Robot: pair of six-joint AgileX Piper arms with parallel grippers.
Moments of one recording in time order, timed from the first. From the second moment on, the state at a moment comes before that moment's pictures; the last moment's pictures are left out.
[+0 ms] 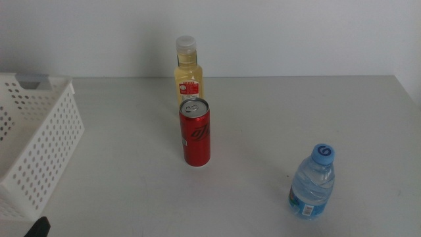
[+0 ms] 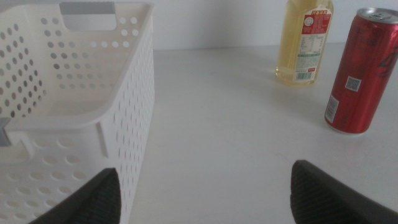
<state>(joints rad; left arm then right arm) -0.08 -0.01 0.03 -0.11 0.25 0.07 0.02 -0.01 0.03 0.01 0.24 -0.08</state>
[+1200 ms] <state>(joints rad) -0.64 1.39 0.02 -0.17 -1.13 0.00 0.02 -0.01 0.03 0.01 0.24 -0.08</state>
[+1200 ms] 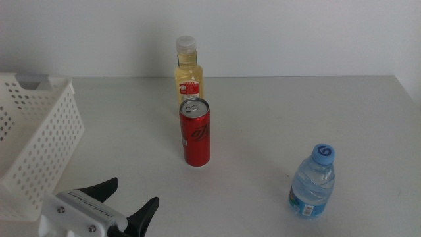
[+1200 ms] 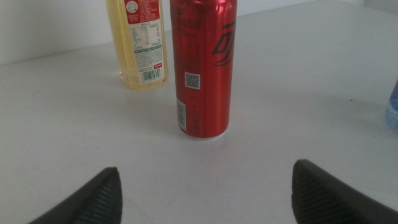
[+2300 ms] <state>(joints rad) -0.48 1.63 -0.38 0.07 -1.01 -0.08 0.02 -0.01 0.03 0.01 0.24 -0.08</state>
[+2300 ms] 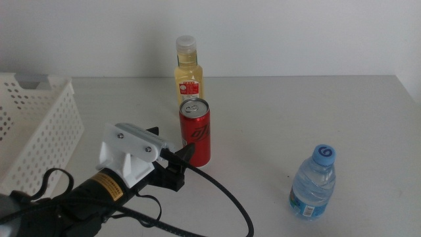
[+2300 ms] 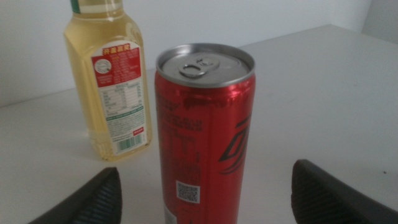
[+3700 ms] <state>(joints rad) -0.48 1.86 -0.69 0.10 -0.82 -0.08 0.02 -0.01 0.03 0.01 0.24 -0.08</state>
